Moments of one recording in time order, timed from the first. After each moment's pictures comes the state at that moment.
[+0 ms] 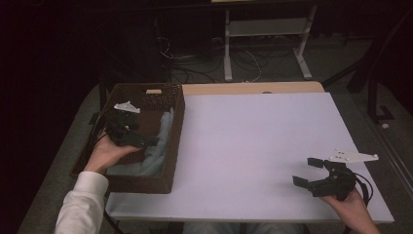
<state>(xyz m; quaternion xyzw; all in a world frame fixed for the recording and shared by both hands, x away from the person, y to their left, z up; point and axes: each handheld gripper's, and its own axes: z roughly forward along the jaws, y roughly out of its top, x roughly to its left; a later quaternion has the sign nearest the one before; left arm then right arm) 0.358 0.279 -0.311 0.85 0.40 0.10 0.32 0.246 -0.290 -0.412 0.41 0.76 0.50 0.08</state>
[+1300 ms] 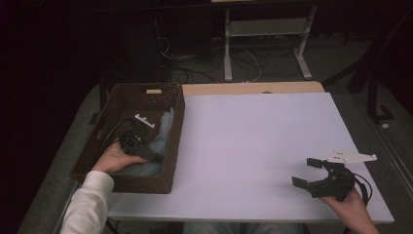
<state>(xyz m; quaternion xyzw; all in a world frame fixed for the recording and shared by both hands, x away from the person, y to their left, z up) 0.369 0.264 -0.365 0.90 0.38 -0.01 0.20 0.246 -0.288 -0.413 0.40 0.76 0.50 0.08</state>
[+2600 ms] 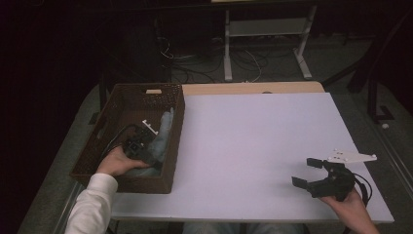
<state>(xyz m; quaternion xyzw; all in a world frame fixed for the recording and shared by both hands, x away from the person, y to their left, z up) 0.374 0.265 -0.388 0.90 0.40 -0.03 0.14 0.246 -0.287 -0.412 0.40 0.76 0.50 0.08</state>
